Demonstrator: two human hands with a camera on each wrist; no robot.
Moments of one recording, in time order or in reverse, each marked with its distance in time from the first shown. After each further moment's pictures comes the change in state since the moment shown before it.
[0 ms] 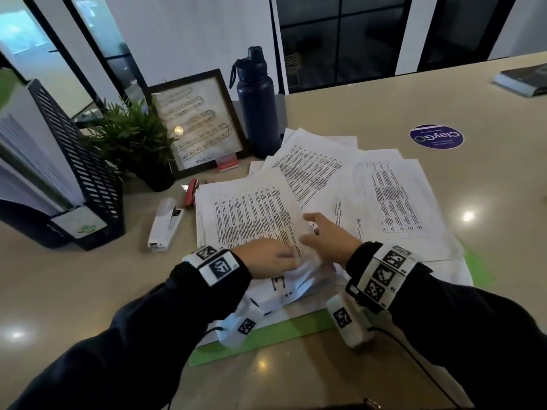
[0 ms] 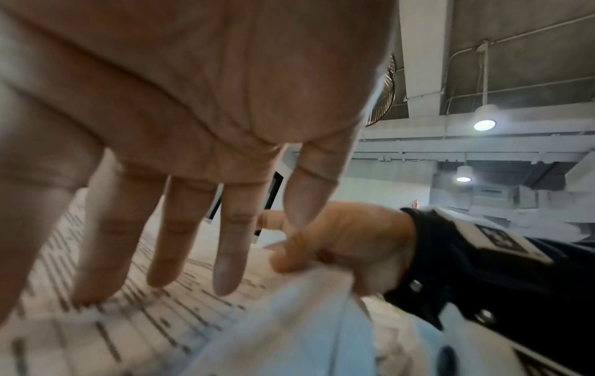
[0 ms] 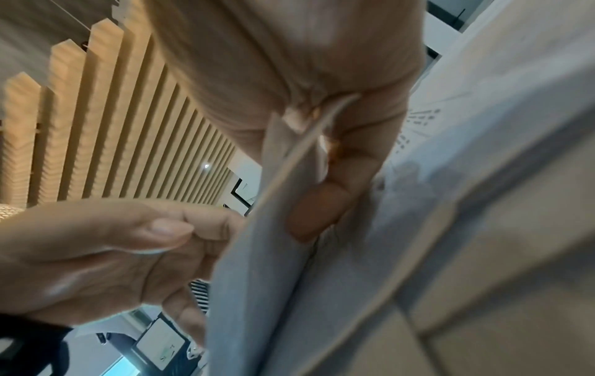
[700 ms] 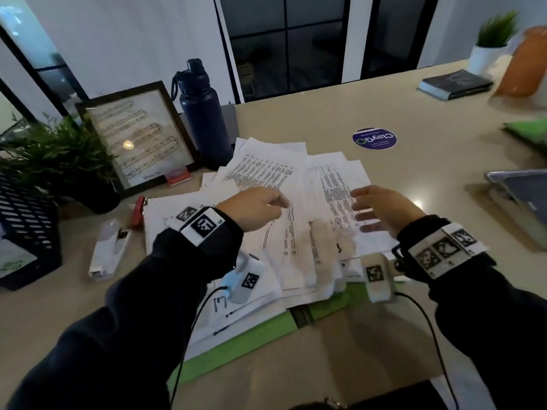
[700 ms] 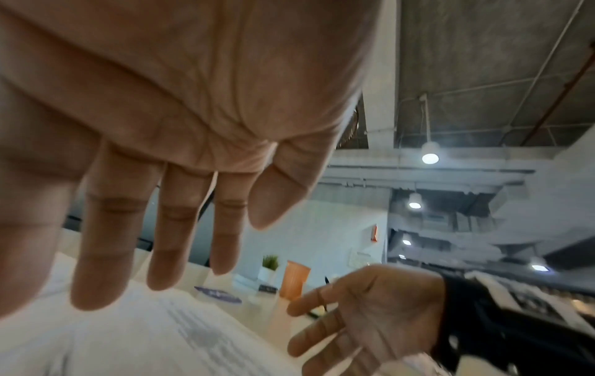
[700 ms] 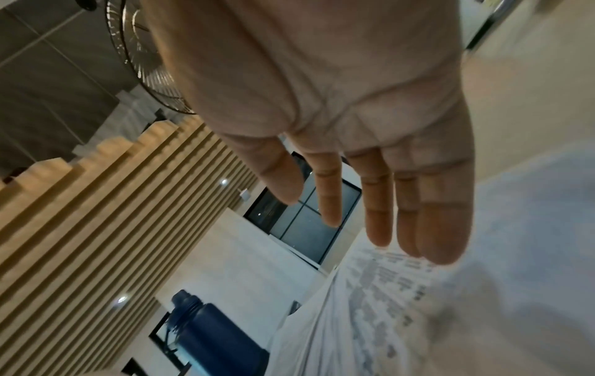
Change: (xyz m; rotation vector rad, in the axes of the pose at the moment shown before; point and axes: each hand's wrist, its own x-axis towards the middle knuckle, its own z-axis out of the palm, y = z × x) left_hand 0.030 0.064 -0.066 -0.253 0.294 0.066; right_hand -0.051 0.037 -0.137 0.377 0.376 0.209
